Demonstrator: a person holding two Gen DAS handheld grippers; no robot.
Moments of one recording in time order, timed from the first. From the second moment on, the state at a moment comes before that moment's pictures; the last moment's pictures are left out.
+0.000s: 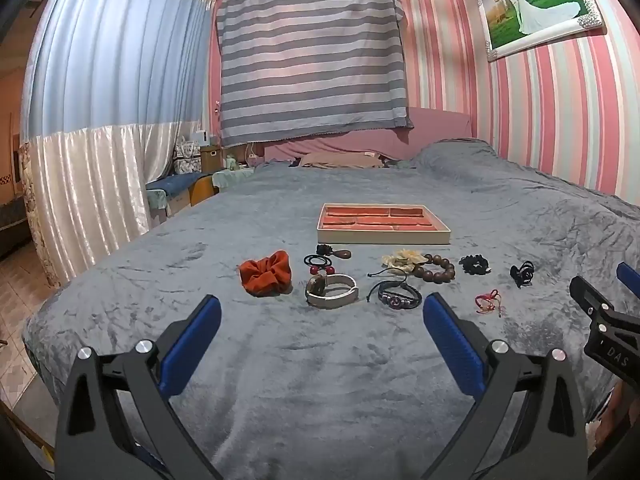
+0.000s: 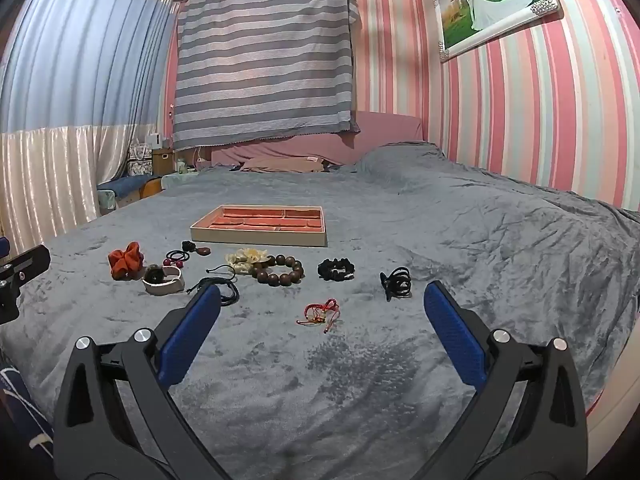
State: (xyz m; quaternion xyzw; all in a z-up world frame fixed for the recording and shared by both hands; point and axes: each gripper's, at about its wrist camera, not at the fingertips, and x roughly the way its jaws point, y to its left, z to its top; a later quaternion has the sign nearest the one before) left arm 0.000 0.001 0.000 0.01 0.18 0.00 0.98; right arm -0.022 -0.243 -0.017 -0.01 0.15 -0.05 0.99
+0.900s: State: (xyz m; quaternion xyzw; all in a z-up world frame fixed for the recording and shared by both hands) left arm -0.004 -0.005 0.005 0.01 0.17 0.00 0.98; right arm -0.028 -0.242 -0.013 -0.01 0.14 -0.06 0.99
